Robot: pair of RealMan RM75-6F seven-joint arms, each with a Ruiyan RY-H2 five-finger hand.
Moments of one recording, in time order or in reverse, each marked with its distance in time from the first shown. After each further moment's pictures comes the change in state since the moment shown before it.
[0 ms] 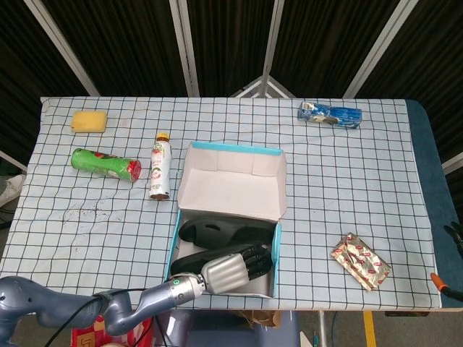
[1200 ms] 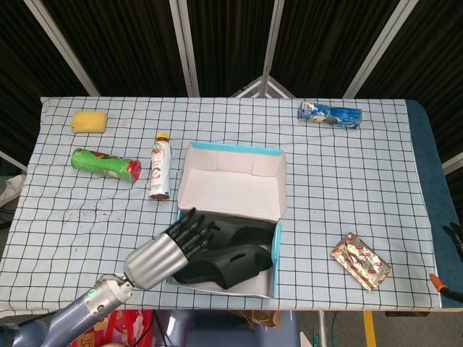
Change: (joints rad) left arm 0.258 0.582 0.079 -0.570 0.016 0.375 0.202; right arm -0.002 0.006 -0.002 -0.014 -0.004 0.003 -0.007
